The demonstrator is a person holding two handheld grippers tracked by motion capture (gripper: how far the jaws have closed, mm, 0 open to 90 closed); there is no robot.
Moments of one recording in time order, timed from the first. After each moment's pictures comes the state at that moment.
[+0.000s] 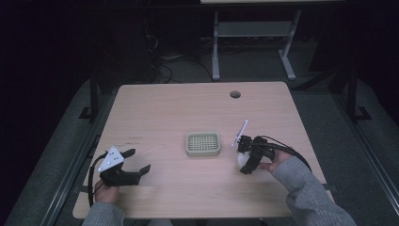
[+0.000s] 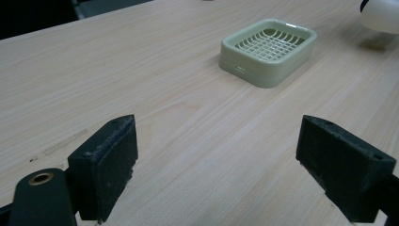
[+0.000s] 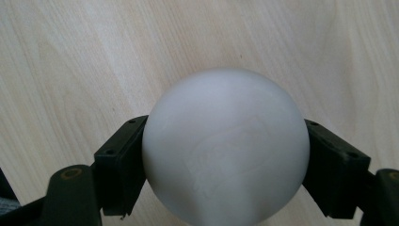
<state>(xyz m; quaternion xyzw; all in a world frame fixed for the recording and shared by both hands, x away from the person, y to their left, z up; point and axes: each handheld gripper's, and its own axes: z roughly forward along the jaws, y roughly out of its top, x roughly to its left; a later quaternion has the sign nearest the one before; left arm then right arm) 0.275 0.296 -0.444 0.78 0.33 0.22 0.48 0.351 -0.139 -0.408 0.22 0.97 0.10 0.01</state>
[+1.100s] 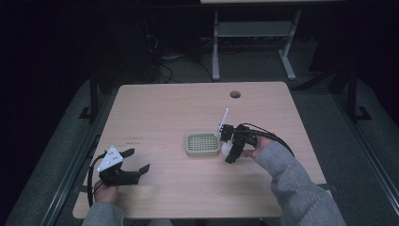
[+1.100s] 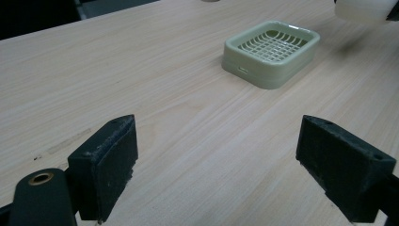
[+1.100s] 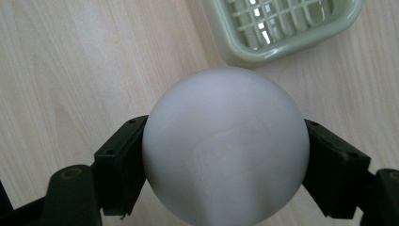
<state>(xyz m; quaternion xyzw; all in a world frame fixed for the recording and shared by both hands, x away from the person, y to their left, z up) 0.275 0.299 -0.444 0.78 0.34 0.22 0.48 0.381 -0.091 -0.388 0.18 0.98 0.10 0.01</state>
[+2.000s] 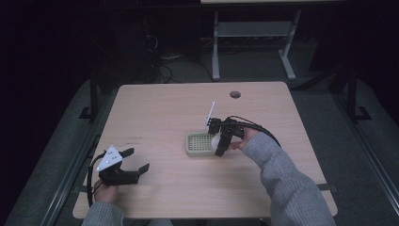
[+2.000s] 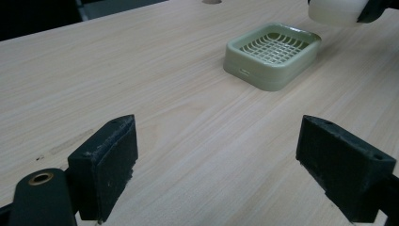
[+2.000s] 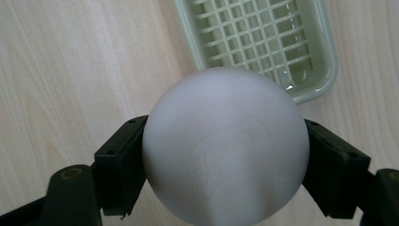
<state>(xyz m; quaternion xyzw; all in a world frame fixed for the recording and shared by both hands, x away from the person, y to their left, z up) 0.276 0.300 -0.444 0.77 0.34 0.22 0.49 0.405 -0.057 -0.384 0.16 0.98 0.09 0.01</state>
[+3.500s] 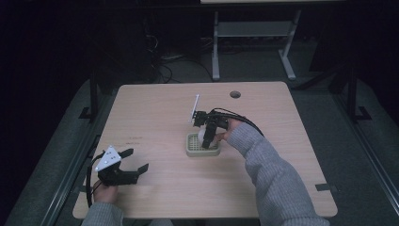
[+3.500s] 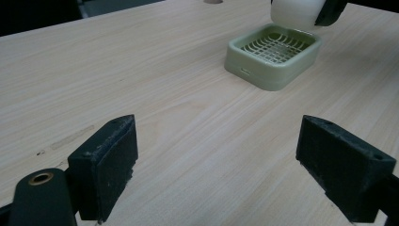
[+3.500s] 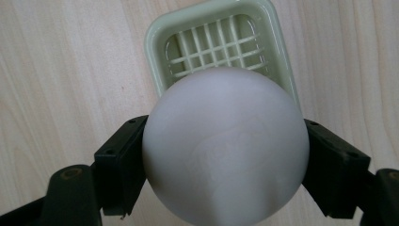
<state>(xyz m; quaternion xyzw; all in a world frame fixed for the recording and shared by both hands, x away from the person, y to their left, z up) 0.276 0.303 -0.445 0.77 0.34 0.21 0.49 0.437 -0.015 -0.385 0.14 0.99 0.10 0.00</state>
